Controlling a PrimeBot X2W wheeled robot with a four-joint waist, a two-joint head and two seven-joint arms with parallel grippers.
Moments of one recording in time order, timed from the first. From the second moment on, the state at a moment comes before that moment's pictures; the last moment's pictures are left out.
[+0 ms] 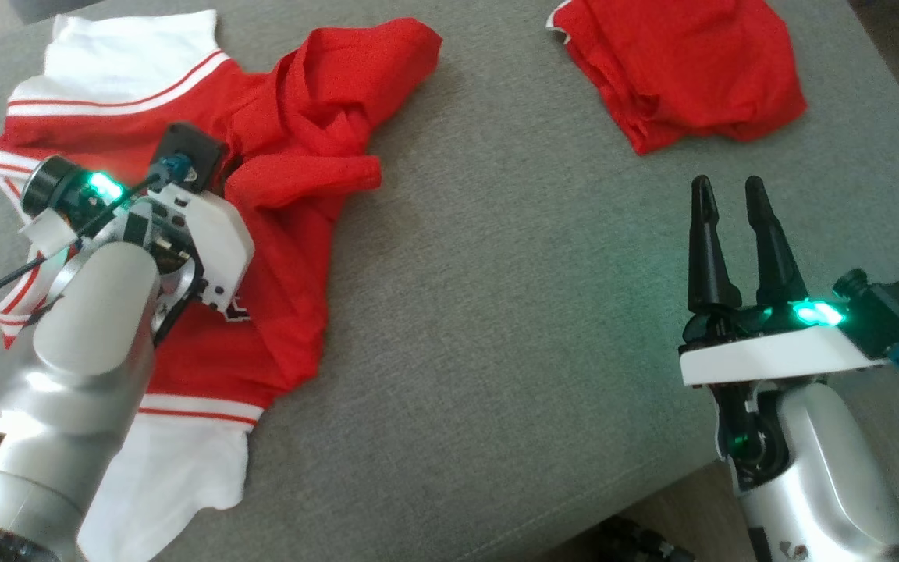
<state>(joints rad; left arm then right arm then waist) -0.85 0.34 -0.64 0.77 -0.27 -0.12 0.25 -0.25 -0.05 0.15 0.20 0.47 0.13 -0.25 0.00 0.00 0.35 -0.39</state>
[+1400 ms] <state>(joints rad) -0.28 0.20 -0.49 0.29 -0.42 0.18 -0.25 -0.13 -0.05 0.01 0.20 0.31 0.13 -0.25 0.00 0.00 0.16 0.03</state>
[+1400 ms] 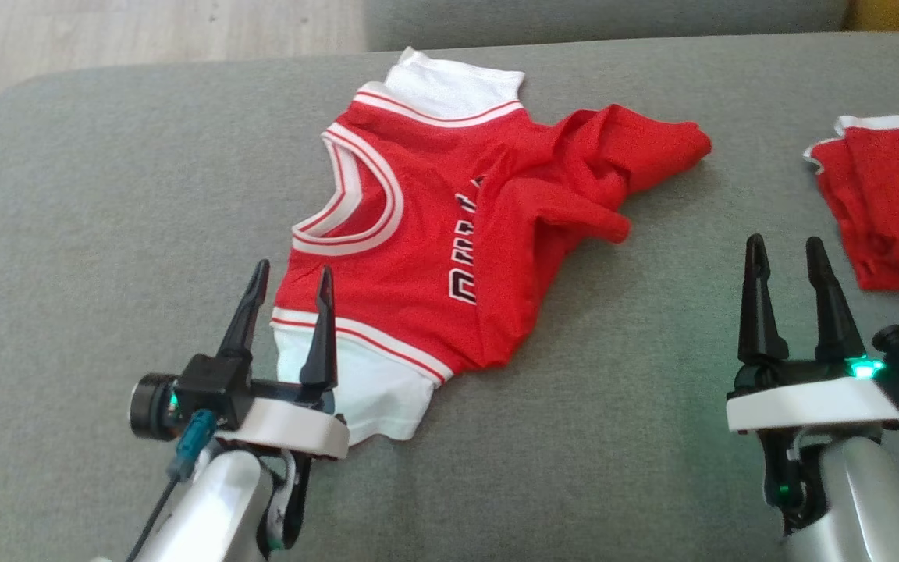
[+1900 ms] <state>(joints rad) -0.29 0.16 -0.50 0.27 -0.38 0.16 -0.25 -0.29 -0.05 0.07 0.45 0.39 0.13 -0.22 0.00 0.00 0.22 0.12</state>
